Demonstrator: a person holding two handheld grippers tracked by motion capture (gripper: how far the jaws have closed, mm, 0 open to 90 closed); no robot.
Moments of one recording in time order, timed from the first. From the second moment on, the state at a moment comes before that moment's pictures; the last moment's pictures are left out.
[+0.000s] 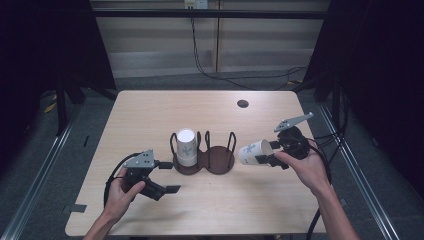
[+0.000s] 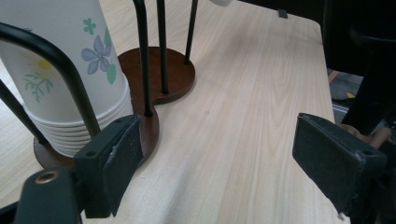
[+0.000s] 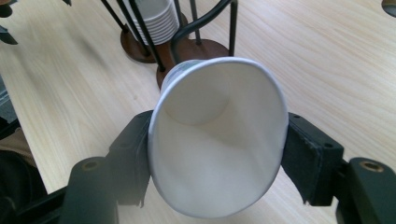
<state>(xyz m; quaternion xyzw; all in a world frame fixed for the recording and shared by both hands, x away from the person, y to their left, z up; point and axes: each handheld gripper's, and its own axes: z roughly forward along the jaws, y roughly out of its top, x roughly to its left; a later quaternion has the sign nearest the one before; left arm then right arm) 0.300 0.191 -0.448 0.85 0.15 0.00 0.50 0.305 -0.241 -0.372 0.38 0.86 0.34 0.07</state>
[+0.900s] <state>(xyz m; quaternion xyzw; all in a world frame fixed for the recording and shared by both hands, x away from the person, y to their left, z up) 0.299 0.189 -0.449 0.85 0.13 0.00 0.51 0.360 -0.235 -0.378 0.41 0.89 0.18 0.05</state>
